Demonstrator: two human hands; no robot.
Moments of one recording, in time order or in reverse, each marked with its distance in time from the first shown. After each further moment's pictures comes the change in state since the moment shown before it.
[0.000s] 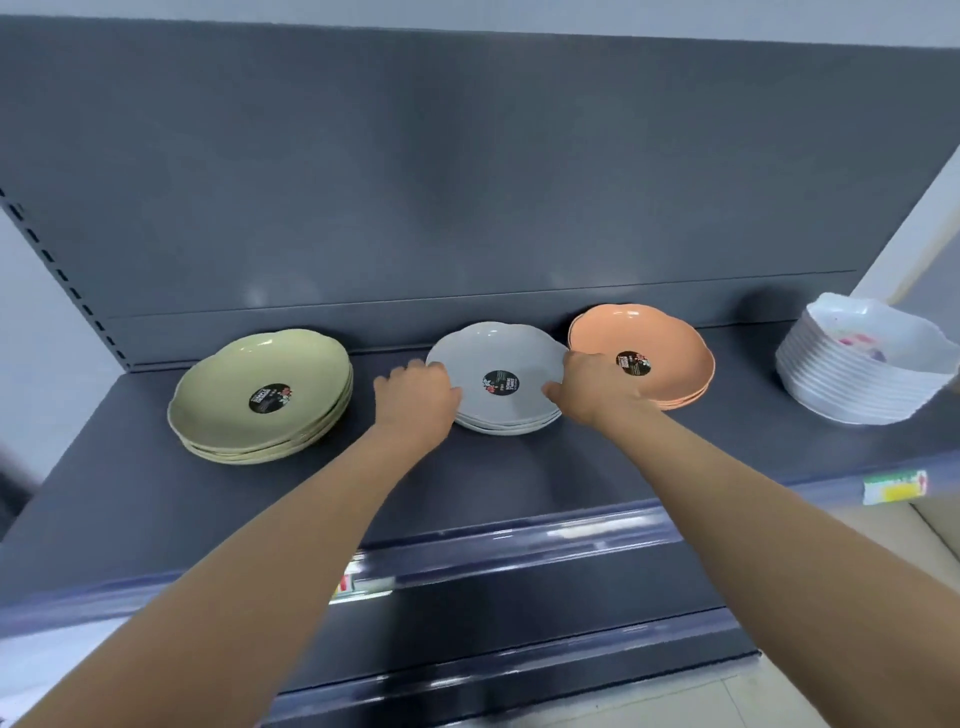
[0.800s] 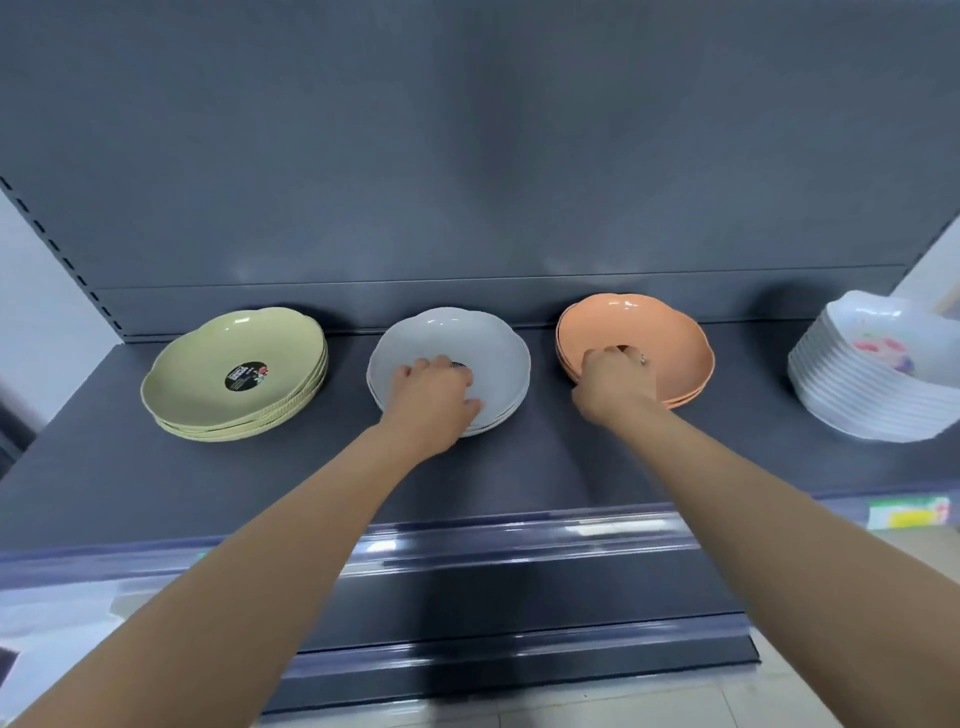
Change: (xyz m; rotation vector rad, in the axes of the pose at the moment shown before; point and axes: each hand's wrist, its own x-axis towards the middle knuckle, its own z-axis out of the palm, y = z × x) left_hand 0.002 0.044 0.019 -0.028 -0.033 0.090; right_hand 0.036 0.060 0.013 -0.217 0.036 -0.027
